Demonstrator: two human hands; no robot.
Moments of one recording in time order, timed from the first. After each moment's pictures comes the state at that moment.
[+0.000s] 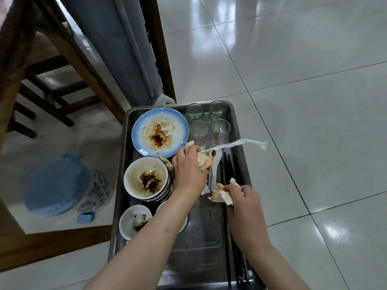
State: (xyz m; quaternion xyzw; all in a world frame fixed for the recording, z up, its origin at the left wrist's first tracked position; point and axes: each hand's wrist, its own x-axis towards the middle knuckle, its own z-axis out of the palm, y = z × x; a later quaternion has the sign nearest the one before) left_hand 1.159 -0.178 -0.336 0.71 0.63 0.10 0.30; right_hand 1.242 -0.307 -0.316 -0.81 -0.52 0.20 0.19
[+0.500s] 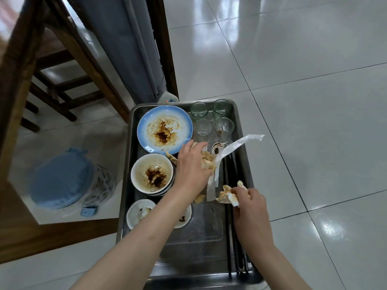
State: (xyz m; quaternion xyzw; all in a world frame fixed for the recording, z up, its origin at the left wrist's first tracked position) left_hand 1.145 -0.183 -0.298 0.74 0.56 0.11 0.35; right_hand 1.241 -0.319 -0.313 -0.83 -0.50 0.21 0.17
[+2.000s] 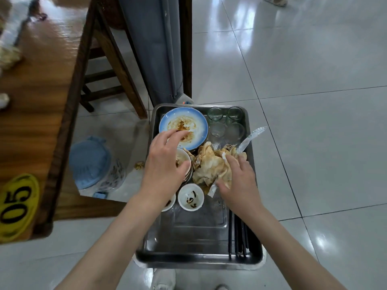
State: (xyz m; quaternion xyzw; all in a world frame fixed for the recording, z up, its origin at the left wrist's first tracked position) left_hand 1.052 -0.202 -0.202 0.76 0.57 0.21 0.22; right_hand 1.215 -0.269 -0.257 -0.79 -0.53 0.27 0.16
